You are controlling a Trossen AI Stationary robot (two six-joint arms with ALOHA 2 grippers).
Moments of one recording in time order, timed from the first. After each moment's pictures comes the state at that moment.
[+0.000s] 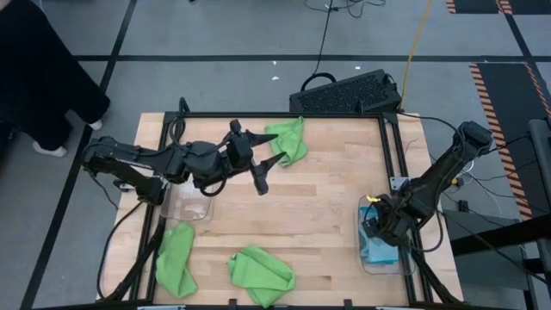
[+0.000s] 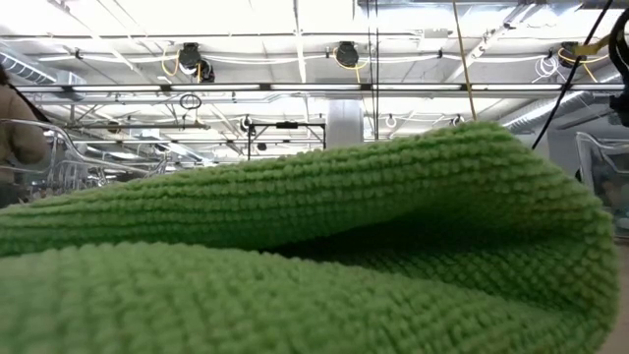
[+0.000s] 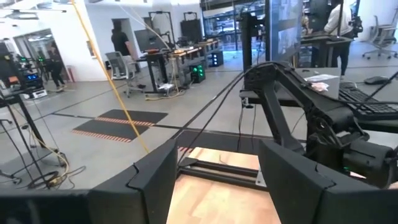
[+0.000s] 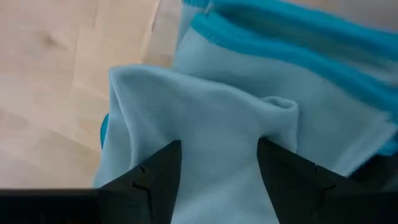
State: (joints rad) left arm -0.22 1.44 1.48 -0.03 -0.63 0.11; right arm 0.86 1.01 0.50 -0.95 0.09 2.06
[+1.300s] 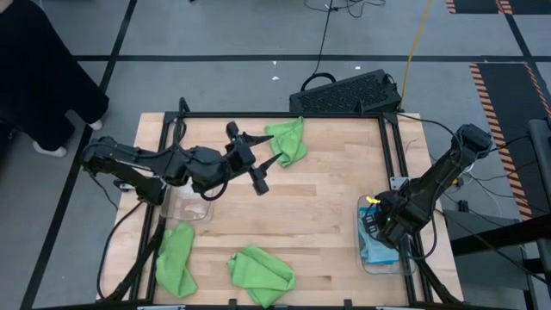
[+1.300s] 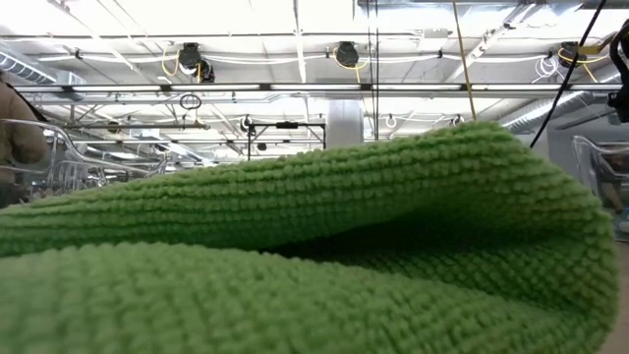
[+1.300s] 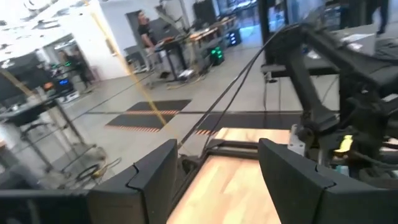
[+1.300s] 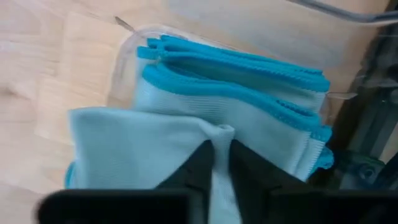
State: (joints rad) left arm -0.24 1.44 1.47 -0.12 -0.74 0.20; right arm 0.85 1.11 0.54 -1.02 0.15 2.14
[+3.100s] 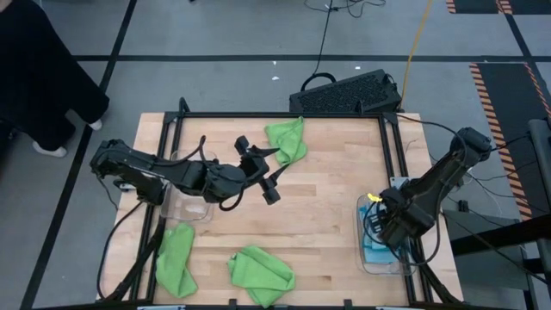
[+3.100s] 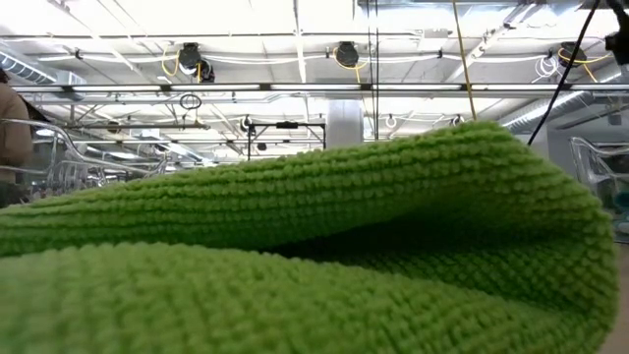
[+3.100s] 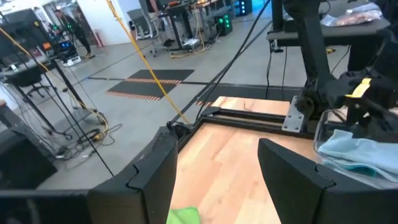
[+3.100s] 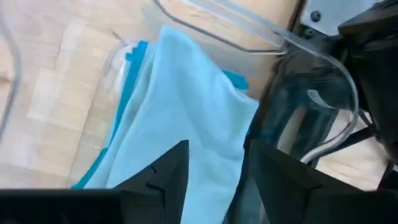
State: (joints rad) left arm -0.26 1.54 1.47 -0.21 -0.81 0.01; right arm 0.84 1.19 0.84 -1.46 0.08 2.06
